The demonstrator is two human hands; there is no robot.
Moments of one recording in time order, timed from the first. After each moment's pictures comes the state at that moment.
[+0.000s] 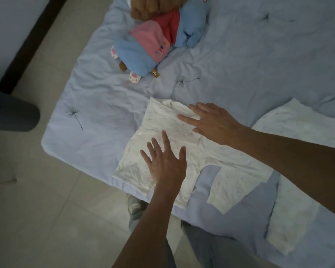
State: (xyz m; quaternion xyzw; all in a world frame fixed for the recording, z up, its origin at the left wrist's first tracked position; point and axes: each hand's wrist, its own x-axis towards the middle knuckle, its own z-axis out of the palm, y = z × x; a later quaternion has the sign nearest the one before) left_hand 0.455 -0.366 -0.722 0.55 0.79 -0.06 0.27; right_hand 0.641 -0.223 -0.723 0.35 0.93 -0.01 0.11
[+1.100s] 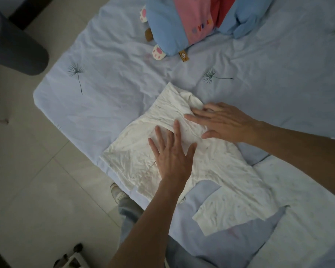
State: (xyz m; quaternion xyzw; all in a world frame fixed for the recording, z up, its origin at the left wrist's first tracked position) left_hand 0.487 -0.345 -0.786 0.49 0.83 0.06 0.24; right_hand 0.636 -0.150 -0.784 0.15 0.98 -0.09 0.13
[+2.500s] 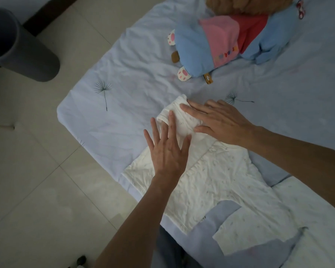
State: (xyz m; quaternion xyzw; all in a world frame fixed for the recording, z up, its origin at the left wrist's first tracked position) left_hand 0.381 -0.303 -0.760 0.49 0.84 0.14 0.21; right_hand 0.526 -0.134 -0.741 0.22 0.97 -0.08 0.08
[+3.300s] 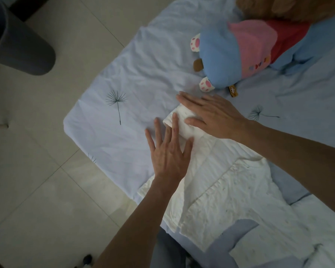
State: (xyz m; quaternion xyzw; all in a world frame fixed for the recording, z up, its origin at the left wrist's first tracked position) left_hand 0.310 -0.277 -0.786 0.52 0.82 0.11 0.22; right_hand 0.428 -0.093 -0.768 0.24 0.96 -0.15 0.07
